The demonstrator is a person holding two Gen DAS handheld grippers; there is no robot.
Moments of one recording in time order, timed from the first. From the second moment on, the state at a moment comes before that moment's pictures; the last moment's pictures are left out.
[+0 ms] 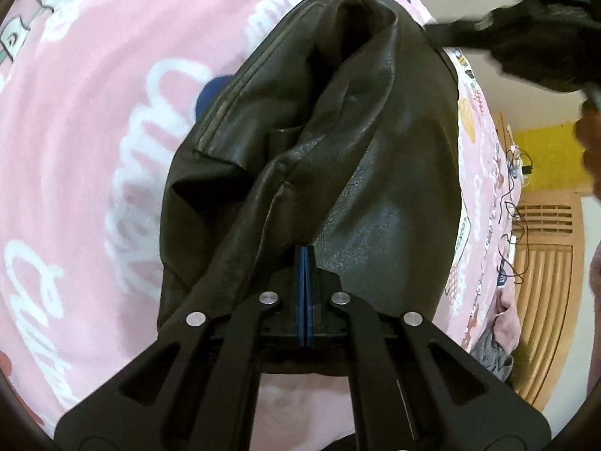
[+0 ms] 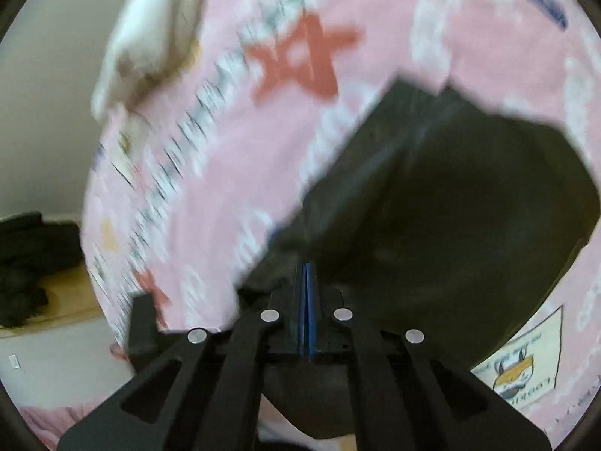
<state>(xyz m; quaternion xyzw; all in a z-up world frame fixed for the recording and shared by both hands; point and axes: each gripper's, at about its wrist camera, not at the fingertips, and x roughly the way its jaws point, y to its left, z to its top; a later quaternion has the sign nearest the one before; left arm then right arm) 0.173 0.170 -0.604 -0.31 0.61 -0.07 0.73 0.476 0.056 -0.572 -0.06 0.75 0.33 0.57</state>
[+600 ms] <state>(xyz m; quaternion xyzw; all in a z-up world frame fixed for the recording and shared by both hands) 0.177 0.137 -0.622 -0.22 0.63 -0.05 0.75 0.492 0.058 -0.566 -0.17 0.67 0.29 0.66</state>
